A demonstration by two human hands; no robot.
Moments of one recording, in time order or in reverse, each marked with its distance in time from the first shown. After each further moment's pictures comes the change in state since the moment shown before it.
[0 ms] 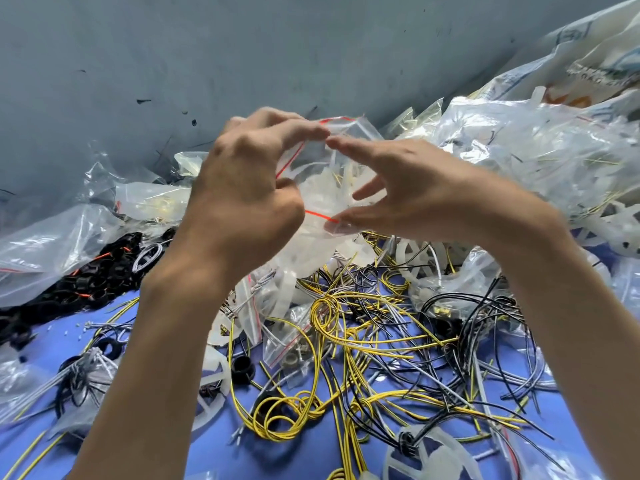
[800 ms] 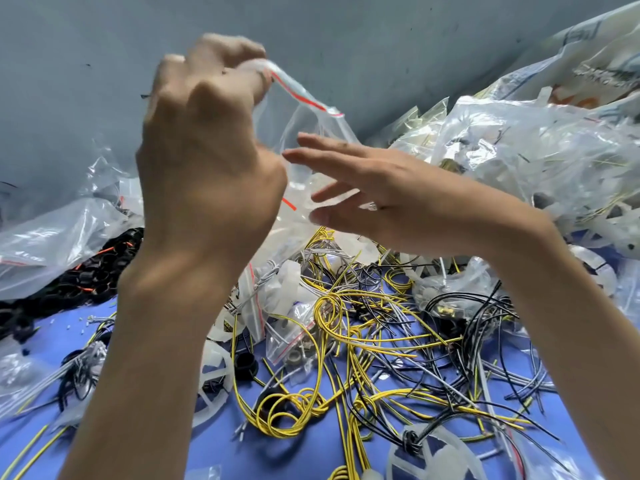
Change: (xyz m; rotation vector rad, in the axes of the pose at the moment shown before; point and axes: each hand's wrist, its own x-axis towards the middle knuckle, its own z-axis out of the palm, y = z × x) left_hand -0.001 0.012 -0.021 0.254 0.242 -0.084; right_hand 0.001 -0.013 0.008 0.161 -0.123 -0.217
